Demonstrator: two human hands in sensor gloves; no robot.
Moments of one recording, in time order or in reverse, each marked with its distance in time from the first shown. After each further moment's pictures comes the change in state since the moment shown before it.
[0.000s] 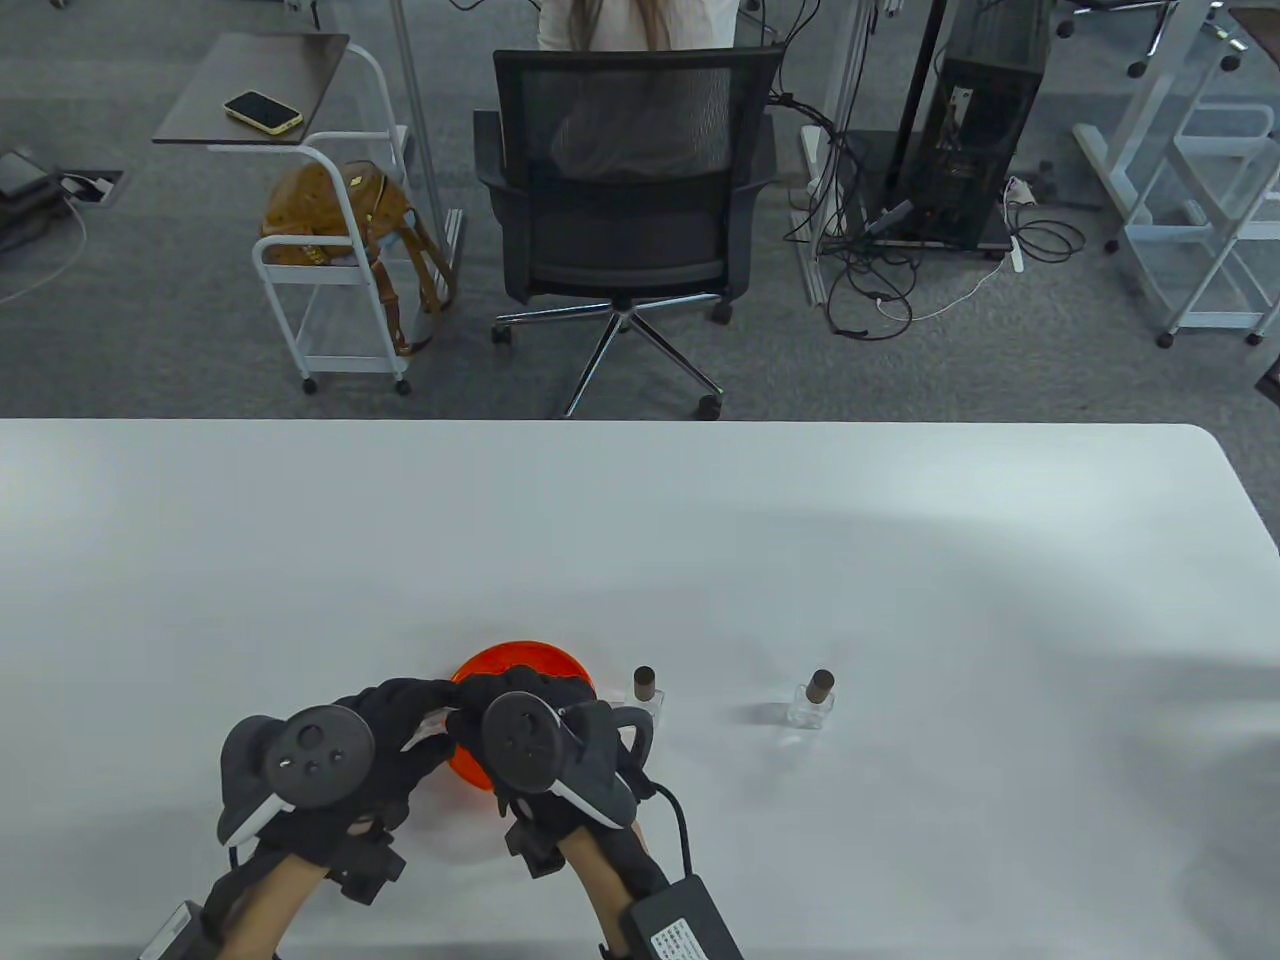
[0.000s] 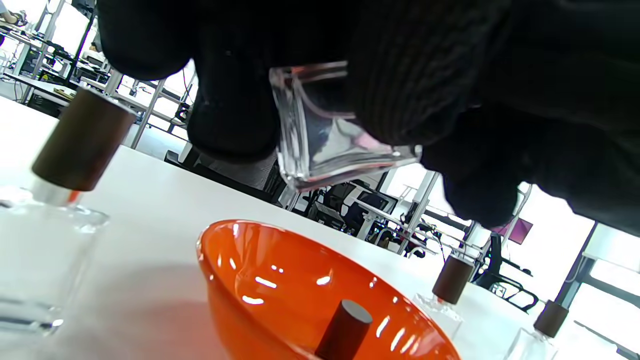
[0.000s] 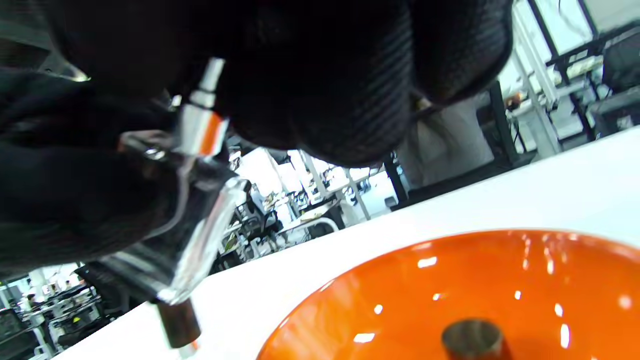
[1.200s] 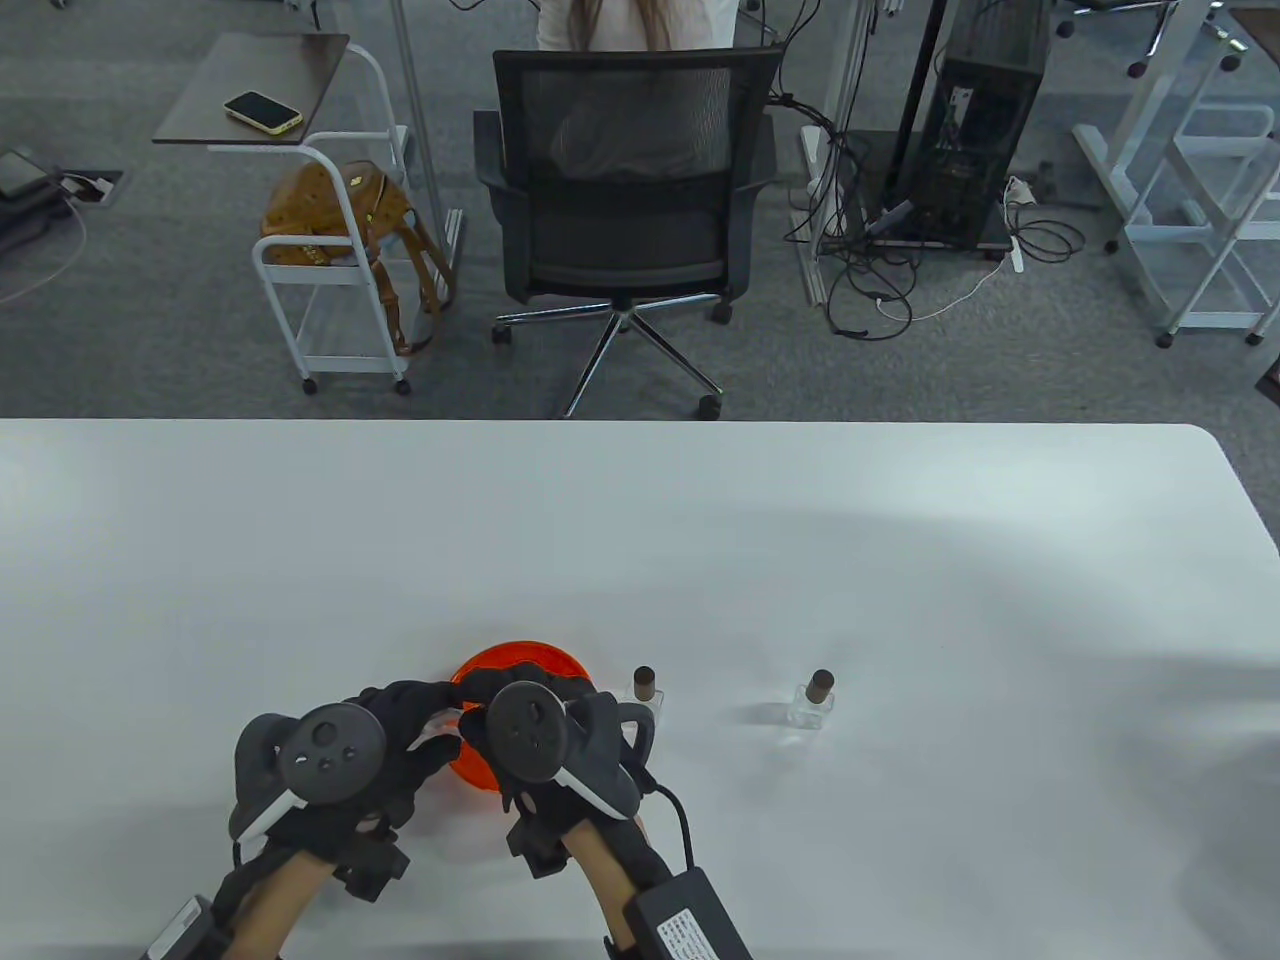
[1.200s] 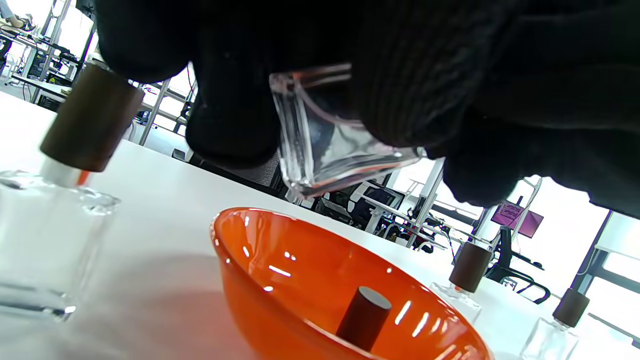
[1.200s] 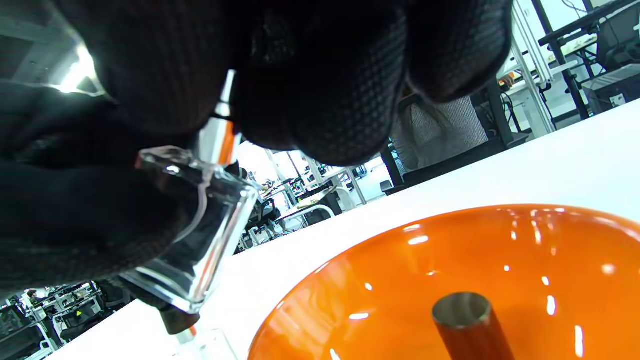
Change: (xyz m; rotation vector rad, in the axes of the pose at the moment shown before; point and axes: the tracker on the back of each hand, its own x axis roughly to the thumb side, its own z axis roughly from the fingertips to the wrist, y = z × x) left_hand -0.003 -0.007 -0.004 -0.001 0.021 -0.010; right_hand -0.005 0.005 -0.003 0.055 0.015 -0.019
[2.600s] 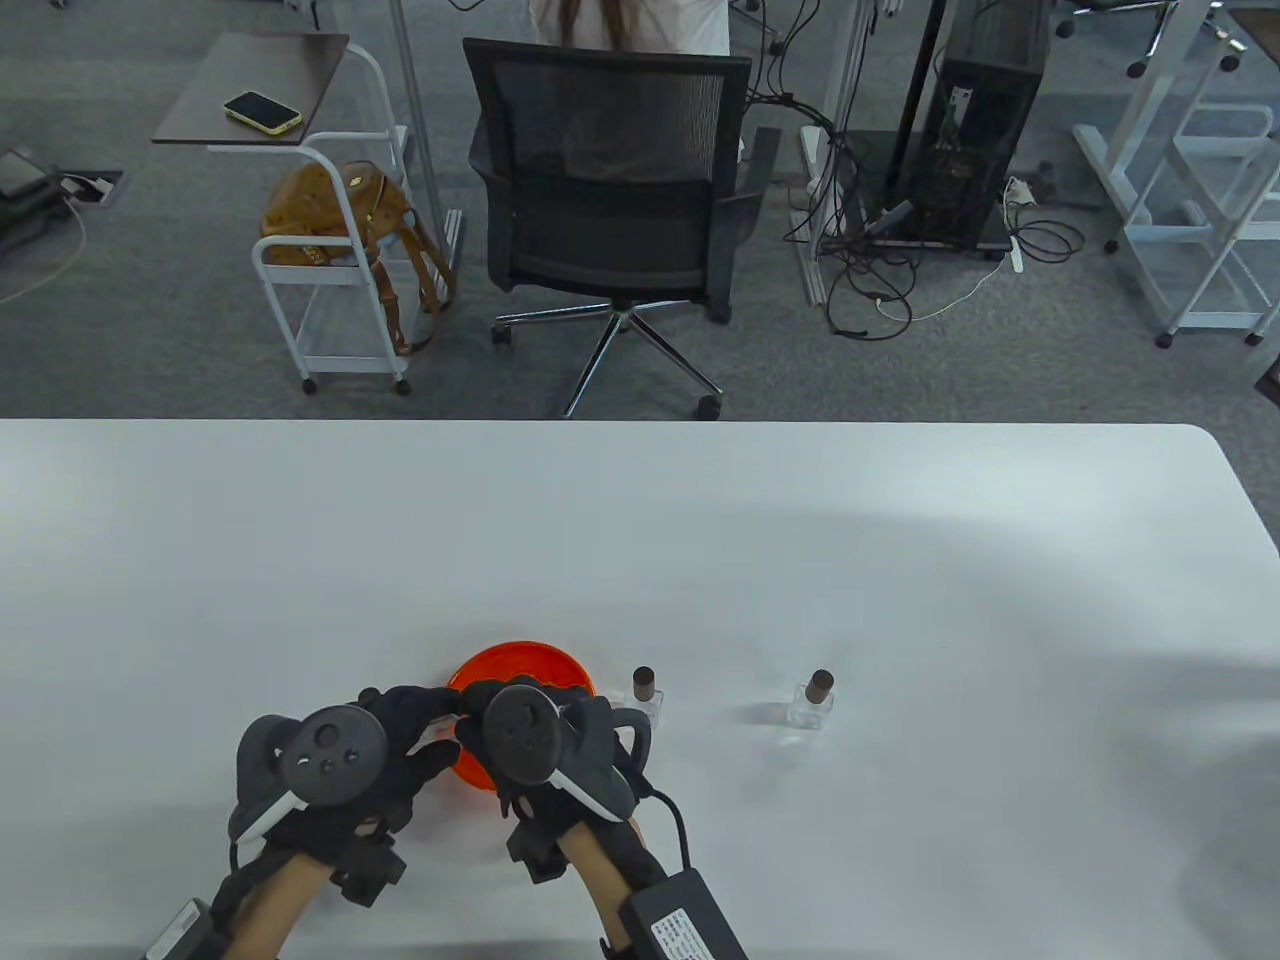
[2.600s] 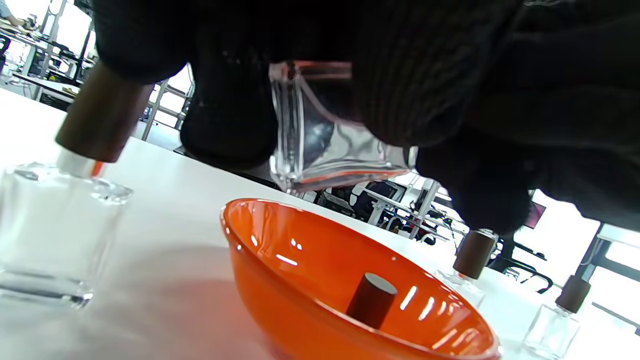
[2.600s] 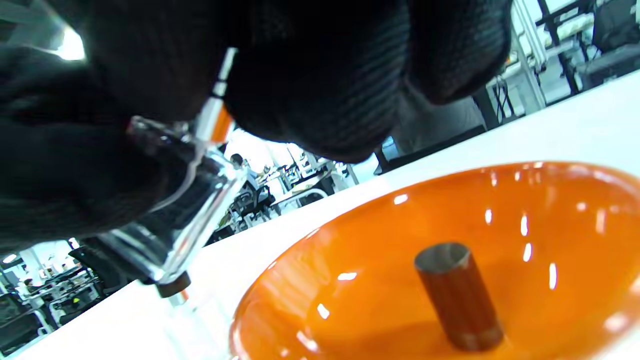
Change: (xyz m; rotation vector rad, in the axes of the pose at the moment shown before) left_hand -0.002 -0.003 0.000 -0.016 0.014 -0.024; right_hand -0.005 0.013 0.000 0.078 0.028 -0.032
